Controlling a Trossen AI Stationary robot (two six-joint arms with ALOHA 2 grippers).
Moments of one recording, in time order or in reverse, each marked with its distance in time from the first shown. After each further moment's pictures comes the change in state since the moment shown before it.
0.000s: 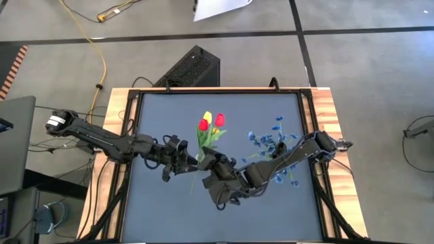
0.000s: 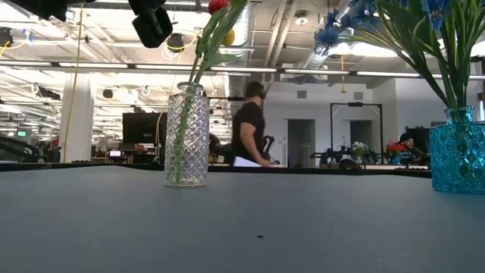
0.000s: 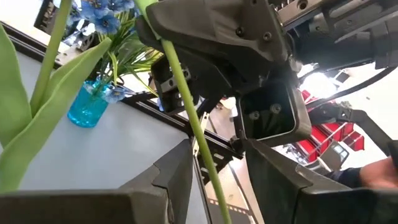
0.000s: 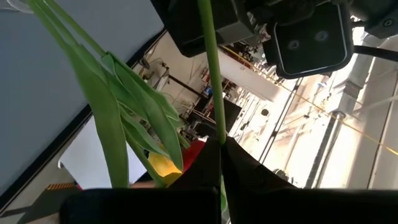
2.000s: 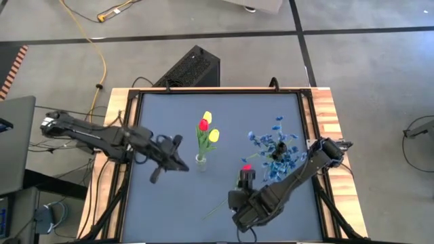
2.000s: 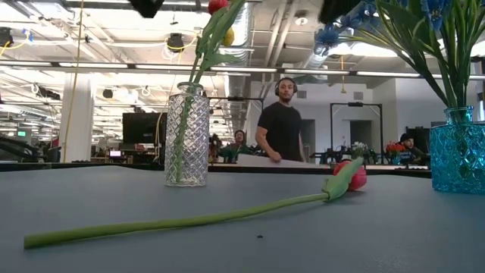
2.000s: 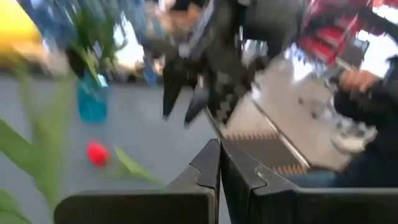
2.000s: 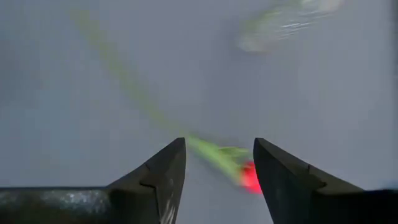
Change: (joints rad) left arm 0.049 -0.154 0.207 -0.587 0.208 0.384; right arm 0.192 -0.003 -0.005 -0.772 -0.704 1.966
